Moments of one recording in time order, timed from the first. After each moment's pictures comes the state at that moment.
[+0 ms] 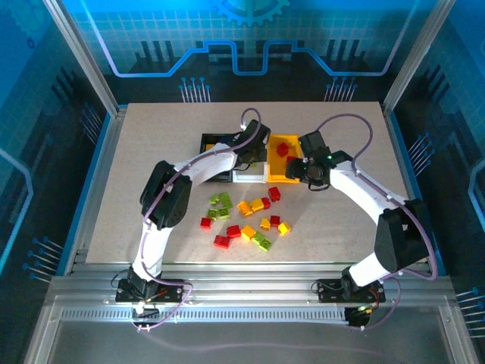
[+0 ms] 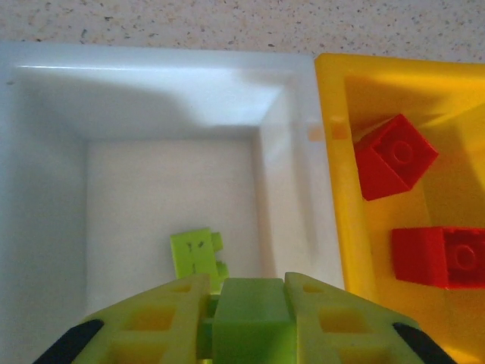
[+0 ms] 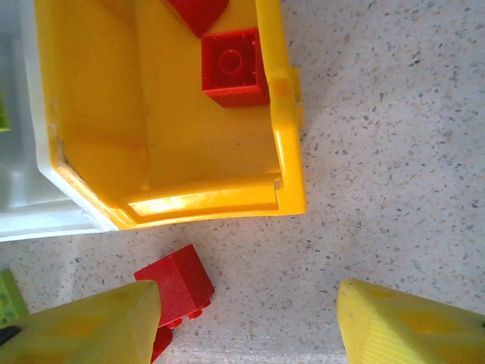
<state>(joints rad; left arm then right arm) -0.61 2.16 1.75 -0.49 -0.21 -0.58 0.37 1.51 1.13 -0.66 0.05 0.59</state>
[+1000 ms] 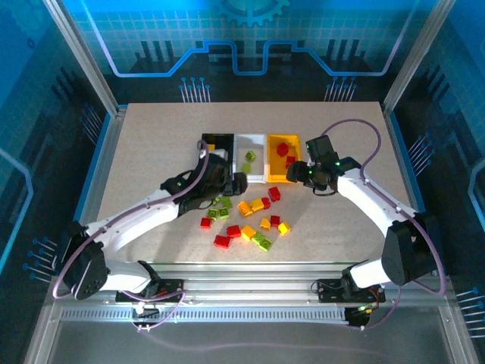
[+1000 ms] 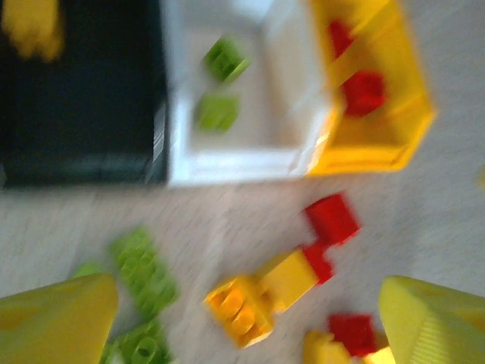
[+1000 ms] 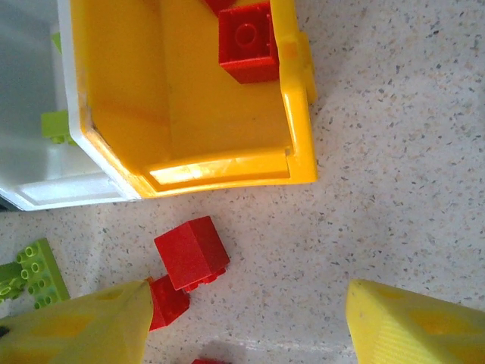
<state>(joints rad) -0.67 1.32 0.94 -0.42 -0.15 -0.67 0.35 1.42 1.04 -0.64 -0.05 0.59</state>
